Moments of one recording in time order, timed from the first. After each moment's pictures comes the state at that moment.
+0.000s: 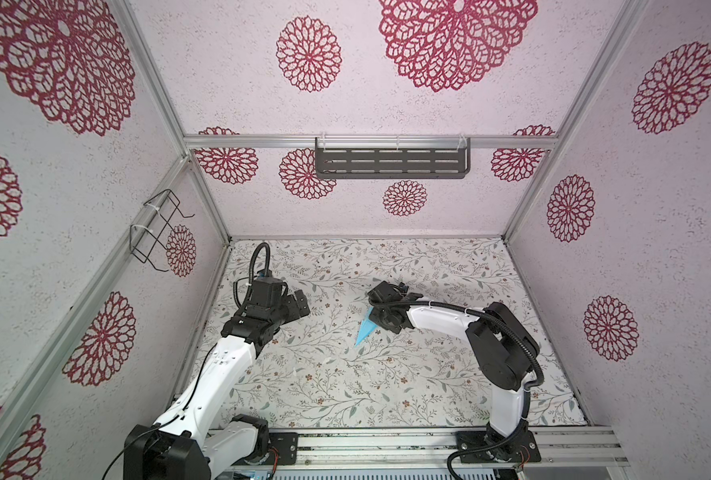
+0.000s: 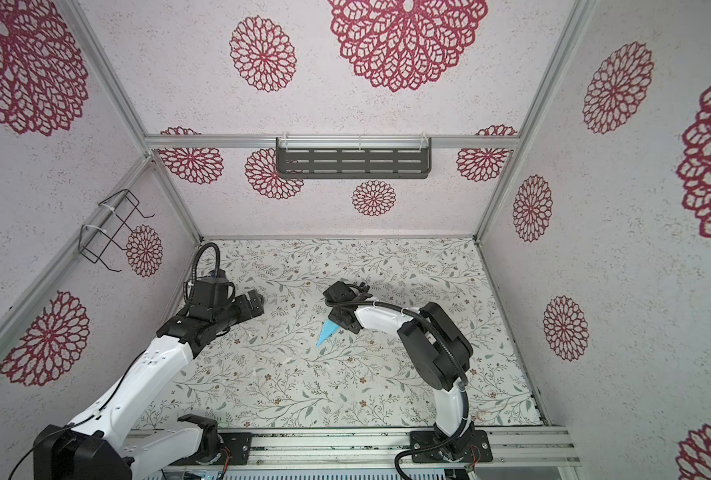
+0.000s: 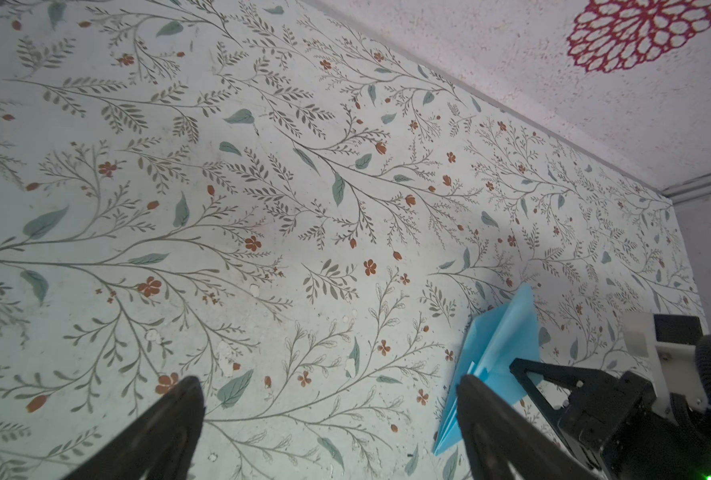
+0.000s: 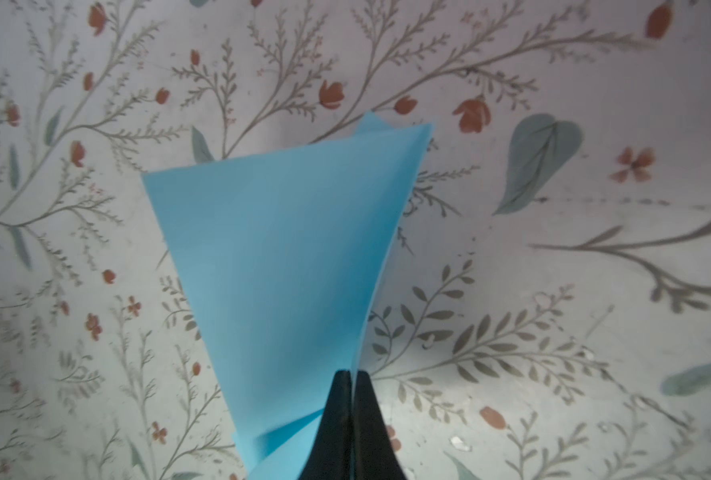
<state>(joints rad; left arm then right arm) -0.22 1.15 0.84 -0.46 -0.03 -0.53 0.76 1.89 1.23 -0.36 0.17 1.15</state>
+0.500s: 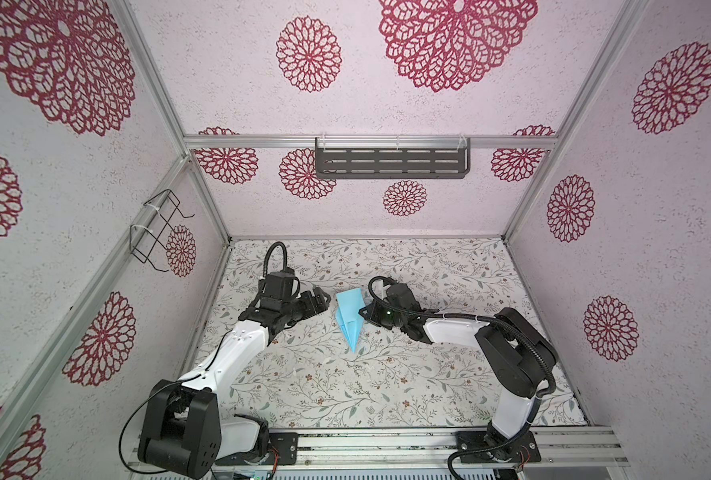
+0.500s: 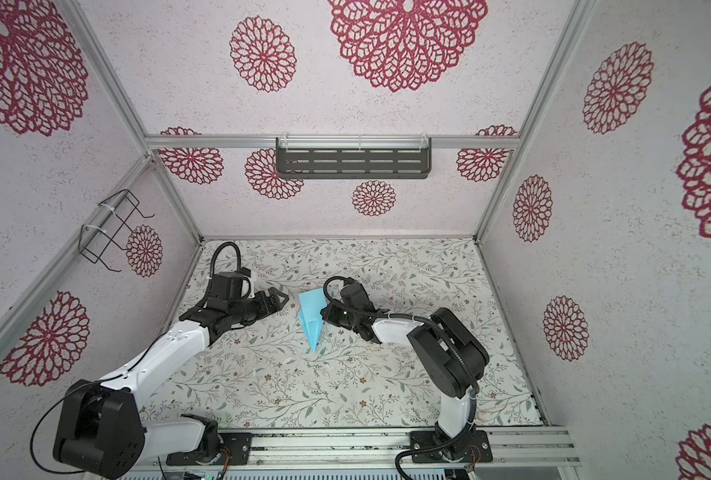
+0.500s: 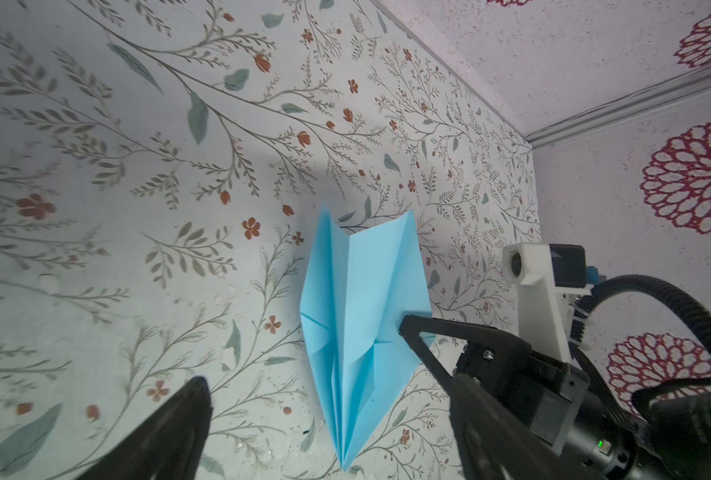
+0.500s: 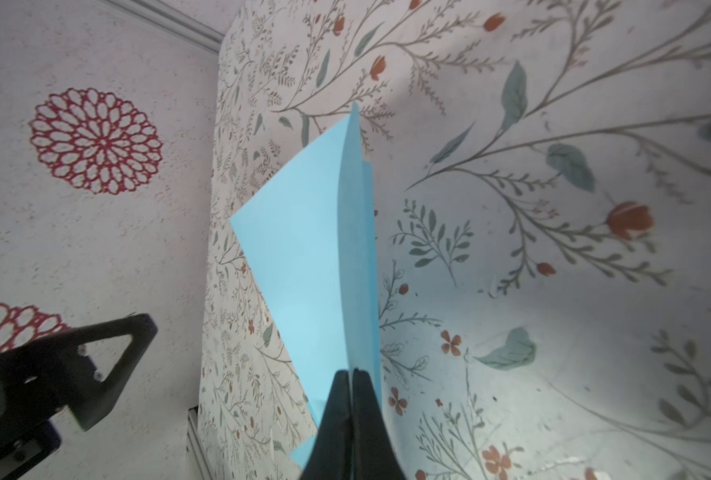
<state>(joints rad) -0.29 1.34 0.84 -0.25 0.30 -0.68 0.70 1.83 0.95 0.32 -0.30 0.98</state>
